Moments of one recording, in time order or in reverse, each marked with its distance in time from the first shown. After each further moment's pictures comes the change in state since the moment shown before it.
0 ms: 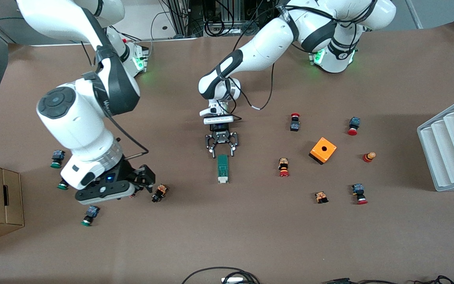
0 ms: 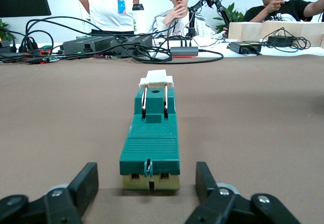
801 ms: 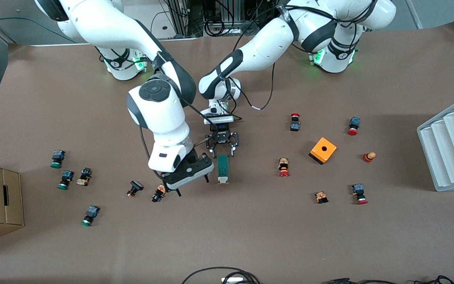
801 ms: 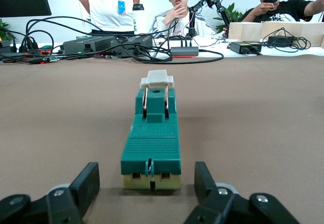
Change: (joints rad) left arm 0.000 -0.001 0.000 -0.003 0.000 -0.001 -0.002; right arm 0.233 0.112 -0.002 0.000 -0.158 0.211 0.002
